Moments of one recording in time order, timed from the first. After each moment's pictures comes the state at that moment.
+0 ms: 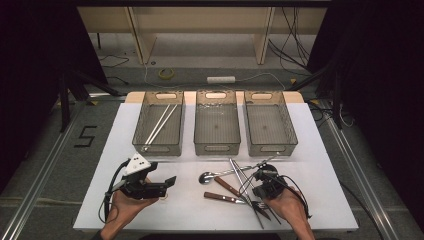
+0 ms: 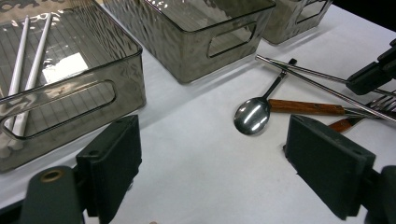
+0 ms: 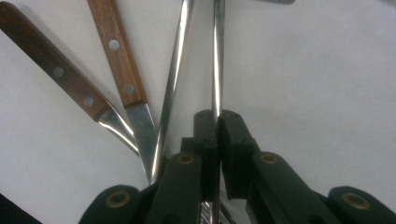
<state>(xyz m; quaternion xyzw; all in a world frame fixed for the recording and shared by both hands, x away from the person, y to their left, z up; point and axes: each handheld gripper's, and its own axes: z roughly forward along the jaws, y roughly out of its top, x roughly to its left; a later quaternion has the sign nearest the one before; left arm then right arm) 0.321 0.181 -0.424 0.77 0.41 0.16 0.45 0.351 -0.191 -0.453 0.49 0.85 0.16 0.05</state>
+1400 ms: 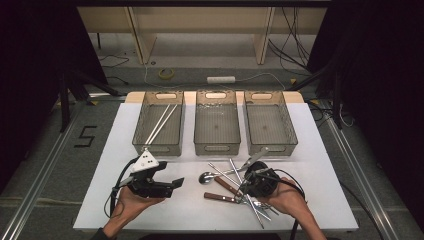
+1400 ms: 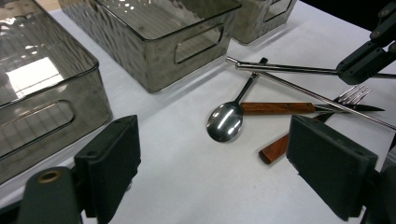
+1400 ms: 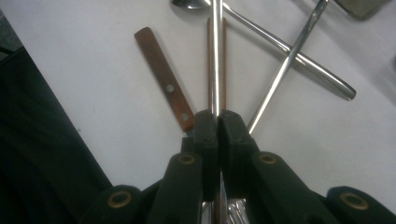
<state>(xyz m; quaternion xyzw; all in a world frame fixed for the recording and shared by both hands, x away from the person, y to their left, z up) 0.329 0.164 -0.421 0.80 0.37 0.13 0.46 0.342 -0.163 -0.410 0.32 0.92 0.22 0.03</state>
